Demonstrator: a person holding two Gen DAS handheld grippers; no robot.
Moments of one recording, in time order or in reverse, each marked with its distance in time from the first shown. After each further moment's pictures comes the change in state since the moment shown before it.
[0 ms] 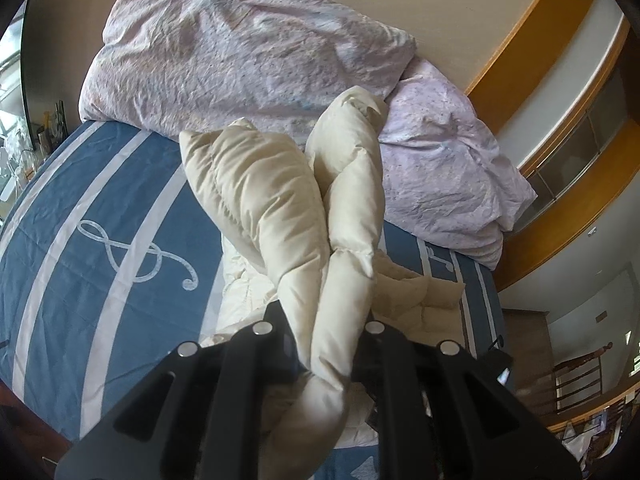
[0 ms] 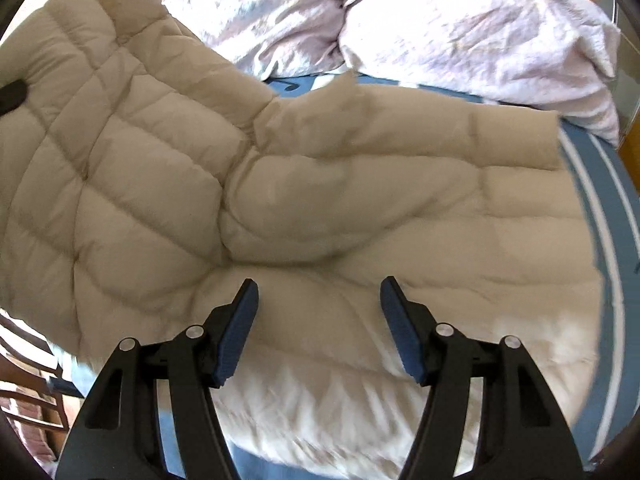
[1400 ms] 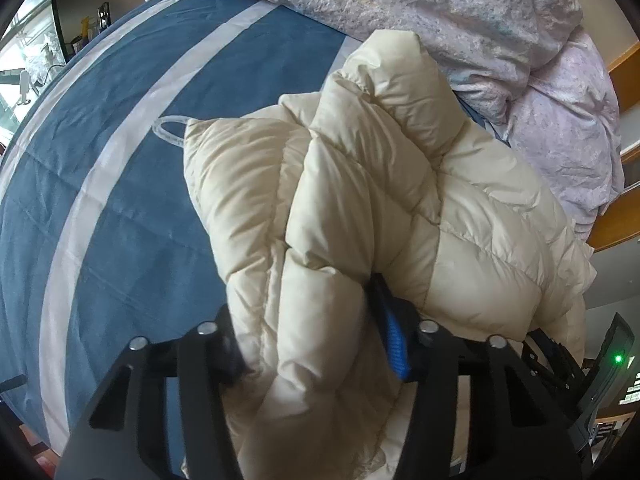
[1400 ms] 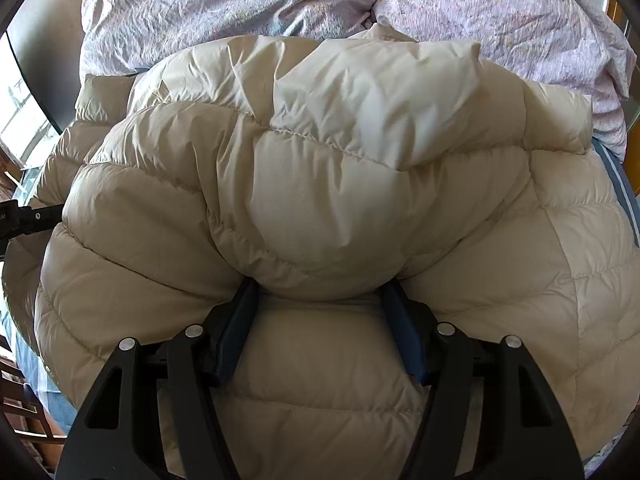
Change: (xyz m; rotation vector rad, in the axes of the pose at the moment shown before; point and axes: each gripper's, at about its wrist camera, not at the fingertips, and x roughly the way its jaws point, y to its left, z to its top) left arm 0.100 0.216 -0.016 -0.111 0.300 0.156; right arm 0.080 0.065 0.024 -0.036 0.079 -0.100
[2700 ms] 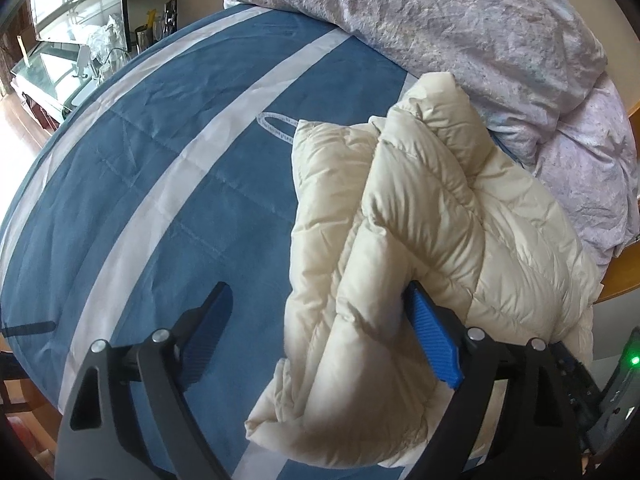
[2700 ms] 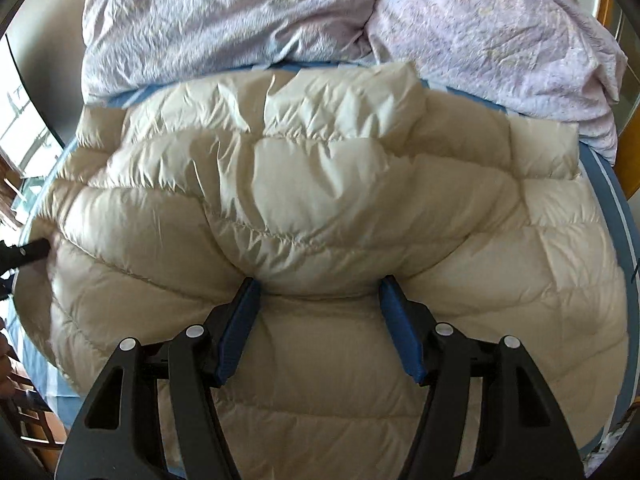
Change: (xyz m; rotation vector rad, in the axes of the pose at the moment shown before) left arm -0.028 0.044 -0.028 -0.132 -0.095 0.085; right arm -0.009 -0.005 0.007 -0.002 -0.016 -0.012
